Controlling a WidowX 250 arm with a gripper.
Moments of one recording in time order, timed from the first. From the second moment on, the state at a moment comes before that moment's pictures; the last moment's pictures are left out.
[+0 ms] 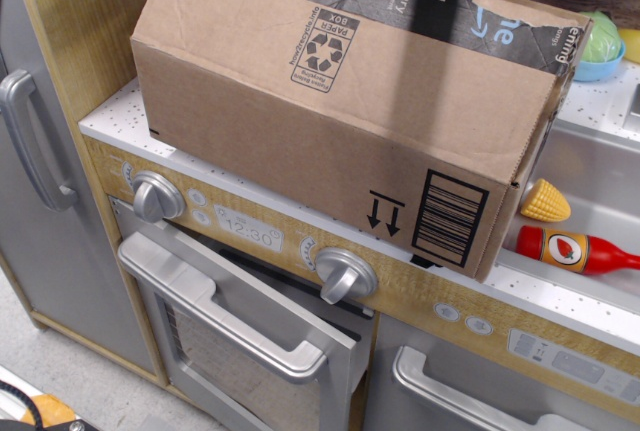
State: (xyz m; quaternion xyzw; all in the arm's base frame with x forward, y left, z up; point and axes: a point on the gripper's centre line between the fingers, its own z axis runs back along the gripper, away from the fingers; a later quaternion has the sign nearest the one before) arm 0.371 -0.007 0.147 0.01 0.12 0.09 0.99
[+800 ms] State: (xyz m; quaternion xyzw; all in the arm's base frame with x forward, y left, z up) arm 0.282 -0.026 0.173 0.03 0.07 0.14 0.99
